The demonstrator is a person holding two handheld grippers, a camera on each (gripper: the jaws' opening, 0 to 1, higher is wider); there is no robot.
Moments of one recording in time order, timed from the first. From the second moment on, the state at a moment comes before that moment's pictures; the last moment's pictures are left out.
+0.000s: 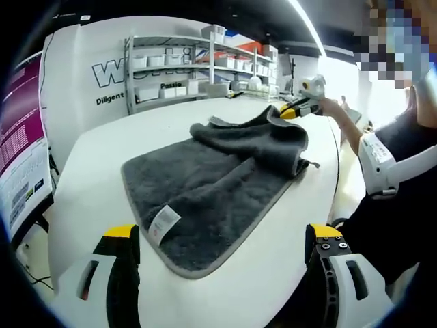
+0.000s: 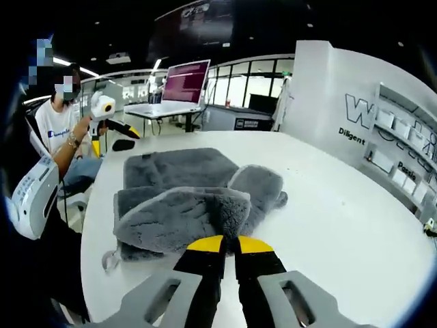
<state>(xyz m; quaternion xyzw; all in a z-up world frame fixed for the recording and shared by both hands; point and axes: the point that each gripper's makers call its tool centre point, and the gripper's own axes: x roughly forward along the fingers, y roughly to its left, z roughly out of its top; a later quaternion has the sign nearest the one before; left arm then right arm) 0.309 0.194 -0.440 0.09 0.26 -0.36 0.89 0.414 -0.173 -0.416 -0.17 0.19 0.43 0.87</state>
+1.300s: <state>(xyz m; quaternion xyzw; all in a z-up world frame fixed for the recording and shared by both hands) 0.309 0.184 -0.444 0.10 0.26 -0.37 0.89 0.405 -0.266 -0.451 -0.10 0.25 0.33 0.91</state>
